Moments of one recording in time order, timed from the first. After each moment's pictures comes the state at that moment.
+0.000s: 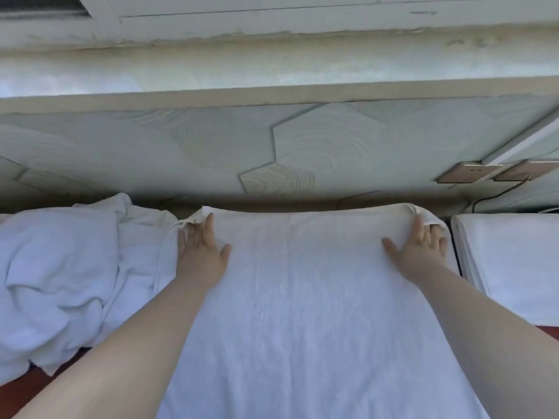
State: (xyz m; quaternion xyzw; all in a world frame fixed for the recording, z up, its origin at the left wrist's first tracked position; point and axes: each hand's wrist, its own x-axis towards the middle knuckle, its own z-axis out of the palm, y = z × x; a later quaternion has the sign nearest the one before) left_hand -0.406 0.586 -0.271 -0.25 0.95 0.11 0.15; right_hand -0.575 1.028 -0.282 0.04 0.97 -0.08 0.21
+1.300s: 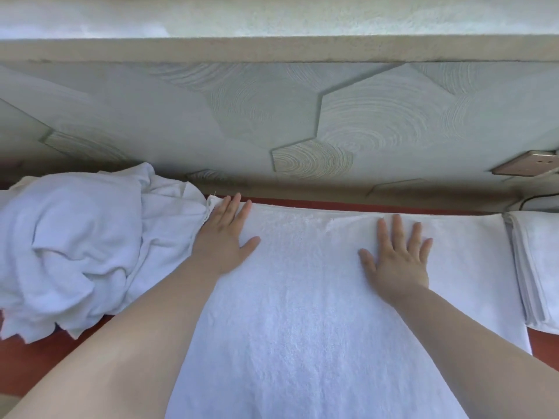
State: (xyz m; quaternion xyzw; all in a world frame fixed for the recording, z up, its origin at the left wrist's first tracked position) left_hand -0.385 0.554 -0.297 -0.09 0.99 0.06 0.13; right_hand -0.495 0.936 -0.287 -0.16 0.96 0.02 0.21
